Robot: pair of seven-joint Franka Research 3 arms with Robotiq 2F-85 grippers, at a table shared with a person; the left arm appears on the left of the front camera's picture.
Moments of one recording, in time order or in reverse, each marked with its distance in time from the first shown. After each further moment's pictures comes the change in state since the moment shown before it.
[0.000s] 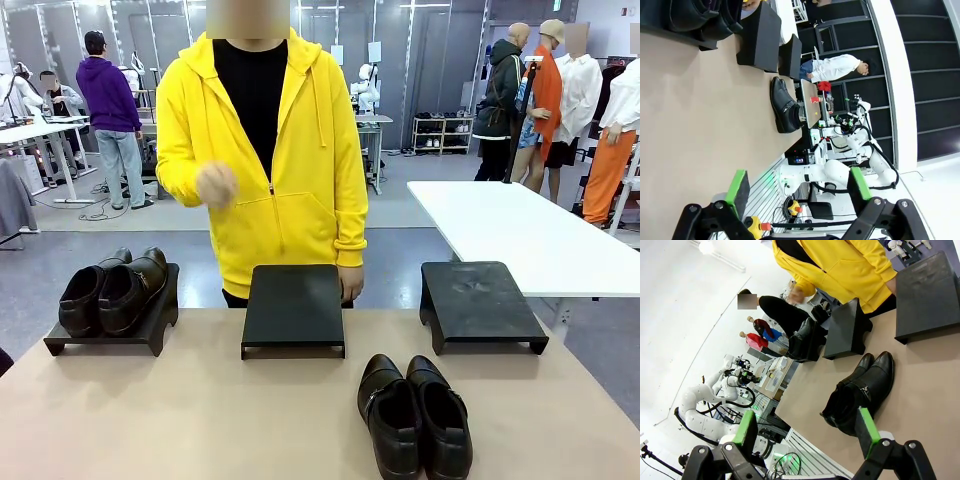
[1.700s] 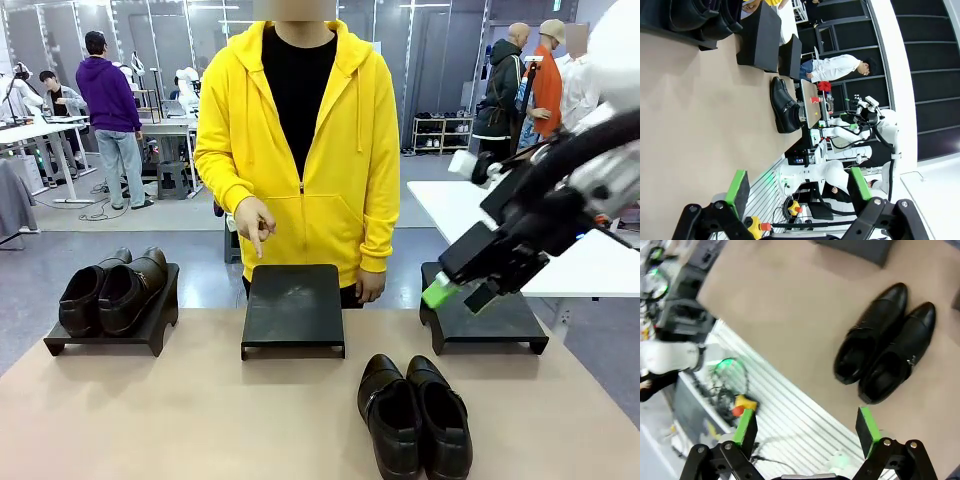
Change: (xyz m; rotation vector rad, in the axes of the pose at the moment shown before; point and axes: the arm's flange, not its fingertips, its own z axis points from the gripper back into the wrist) left arm -0.001 0.000 0.000 0.001 -0.001 0.000; right arm -0.011 0.187 -0.334 -0.530 0.823 0.277
